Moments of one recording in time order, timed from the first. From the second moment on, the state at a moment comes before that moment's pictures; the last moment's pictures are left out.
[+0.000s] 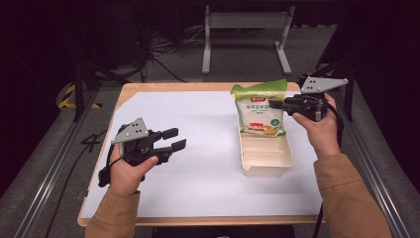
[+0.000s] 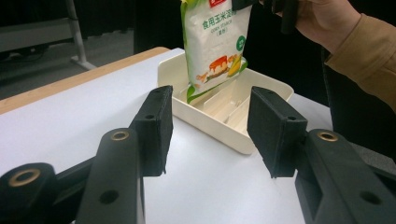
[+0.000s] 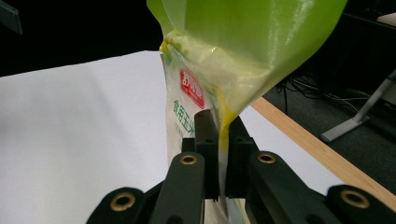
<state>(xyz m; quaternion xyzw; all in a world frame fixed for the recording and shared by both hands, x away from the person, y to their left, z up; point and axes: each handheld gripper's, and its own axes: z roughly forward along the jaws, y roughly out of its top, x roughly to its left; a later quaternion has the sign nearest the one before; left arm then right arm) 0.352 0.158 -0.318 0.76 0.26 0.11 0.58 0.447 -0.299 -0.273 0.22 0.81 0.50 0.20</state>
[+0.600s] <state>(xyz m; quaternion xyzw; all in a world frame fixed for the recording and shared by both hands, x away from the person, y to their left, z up) 0.352 0.160 -0.318 0.76 0.26 0.11 0.58 0.458 -0.306 -0.299 0.21 0.81 0.51 0.19</state>
